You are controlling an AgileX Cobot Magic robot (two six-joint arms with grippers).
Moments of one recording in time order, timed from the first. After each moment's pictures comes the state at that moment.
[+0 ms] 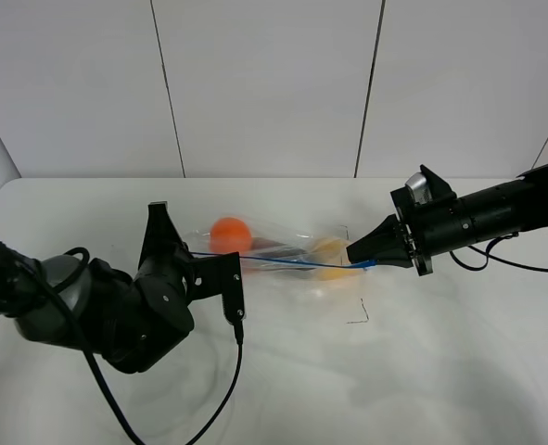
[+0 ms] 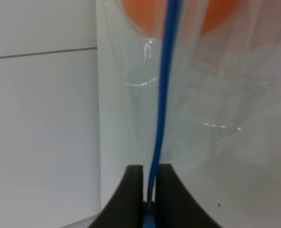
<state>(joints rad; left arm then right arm) -0.88 1.89 -0.72 1.77 0.77 -0.94 -0.06 1.91 -0.99 1.28 1.21 -0.96</state>
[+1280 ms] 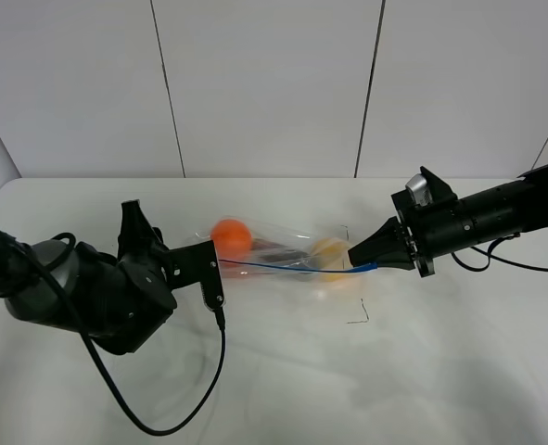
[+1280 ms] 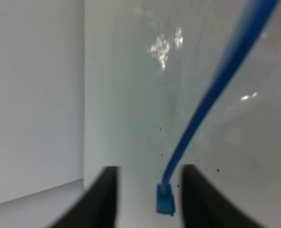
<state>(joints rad) -0.79 1.89 -0.72 1.74 0.75 -0.96 -0.06 1.91 -0.99 1.26 1.21 -0.97</state>
